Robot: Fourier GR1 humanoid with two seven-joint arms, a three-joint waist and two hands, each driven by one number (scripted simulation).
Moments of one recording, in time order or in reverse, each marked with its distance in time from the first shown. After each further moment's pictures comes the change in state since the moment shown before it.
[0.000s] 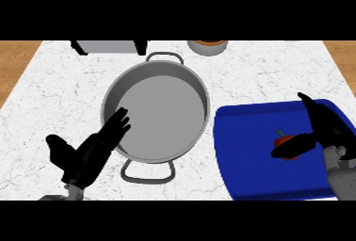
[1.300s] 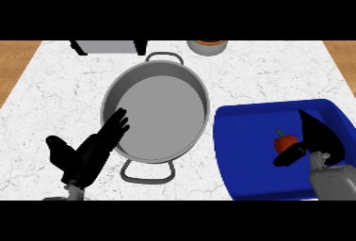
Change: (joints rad) left arm 0.024 -0.082 0.080 0.001 -0.084 -0.079 0.023; right arm 0.073 0.143 -0.085 0.171 0.262 0.082 -0.077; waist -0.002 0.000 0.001
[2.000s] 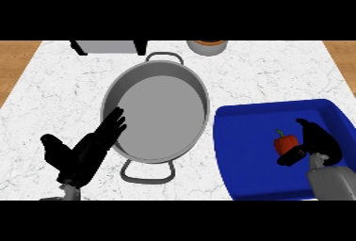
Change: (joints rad) left arm 0.005 -0.030 0.055 -0.020 -0.031 -0.050 0.038; right arm 0.005 0.057 -0.093 0.157 0.088 0.000 -0.132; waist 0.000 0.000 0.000
